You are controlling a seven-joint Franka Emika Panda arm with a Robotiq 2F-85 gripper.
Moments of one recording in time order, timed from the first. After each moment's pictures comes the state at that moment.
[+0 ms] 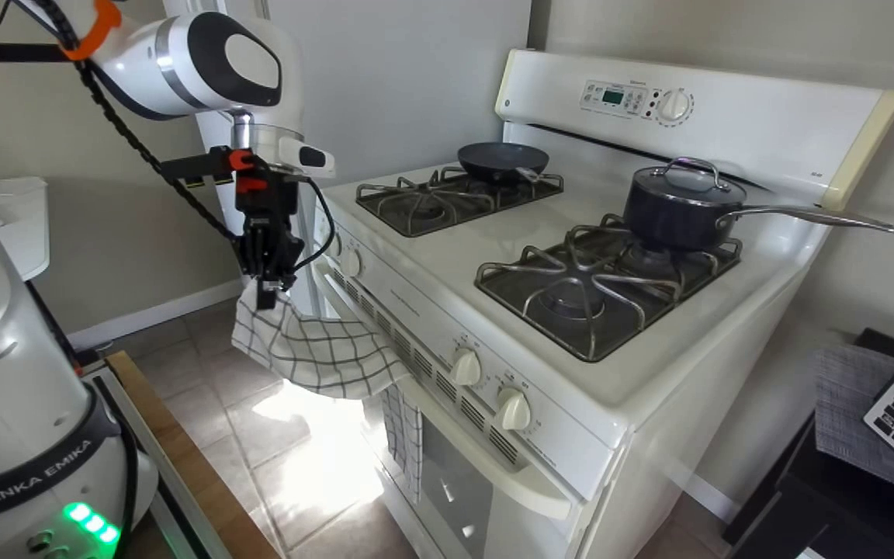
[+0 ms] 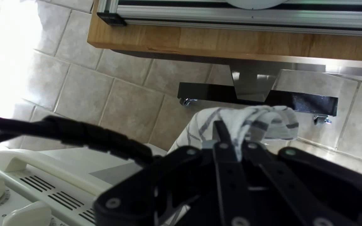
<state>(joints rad) 0.08 -0.35 0.16 -2.76 -0.21 1.94 0.22</state>
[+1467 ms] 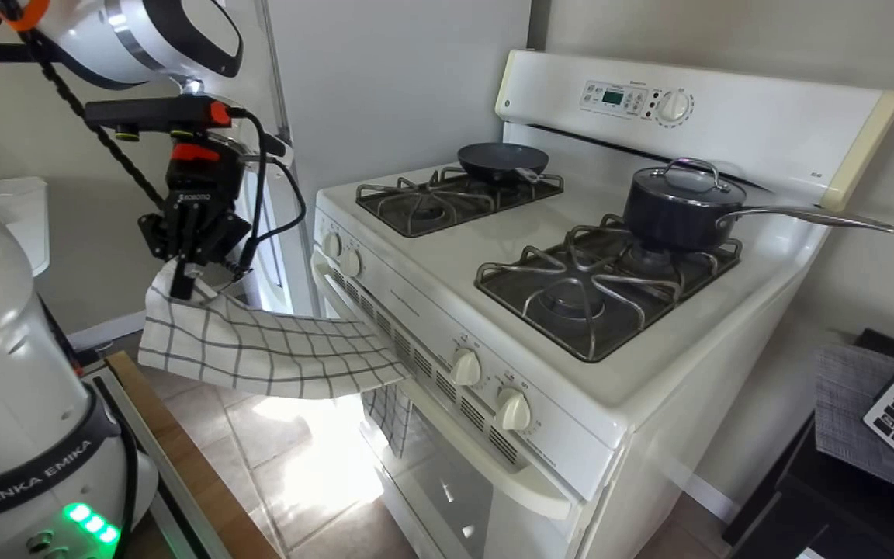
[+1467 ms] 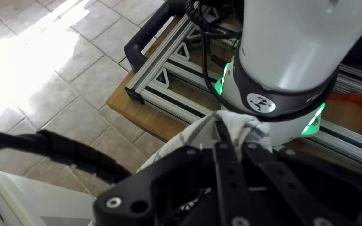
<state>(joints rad) 0.21 -0.47 0.16 -2.75 -0.20 1.50 -0.12</state>
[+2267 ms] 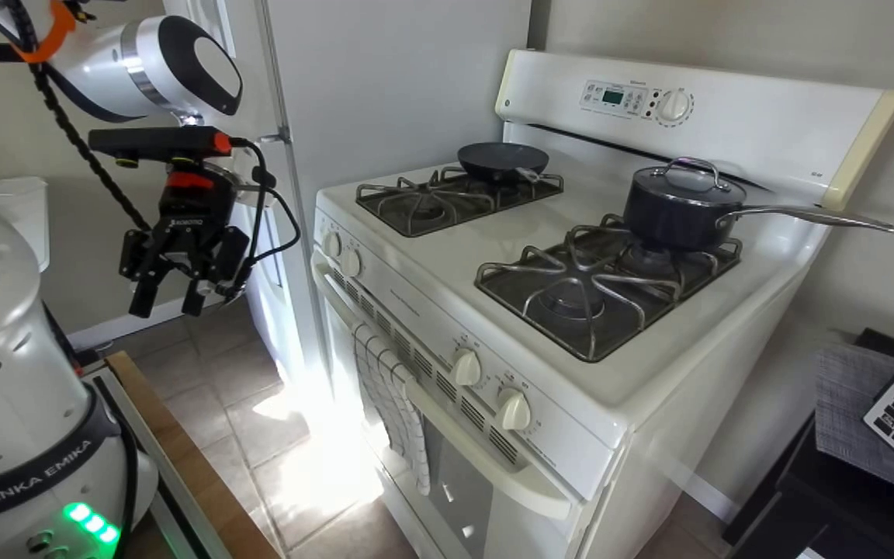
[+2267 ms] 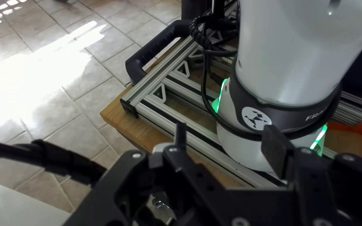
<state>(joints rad) 0.26 -0.32 0.21 -2.75 -0.20 1.51 -0.10</state>
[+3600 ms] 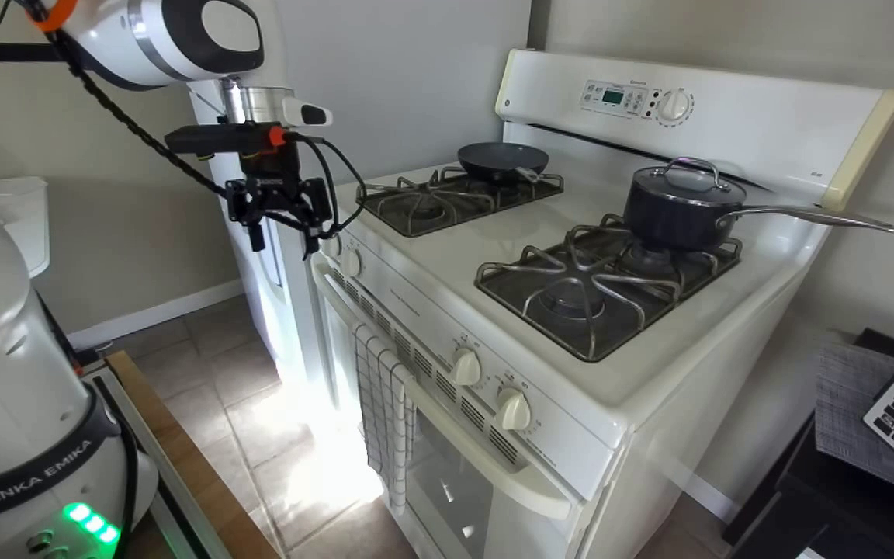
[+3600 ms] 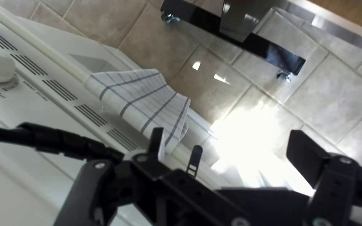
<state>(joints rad) 0.19 -0.45 0.10 -2.75 -0.16 2.13 -0.10</state>
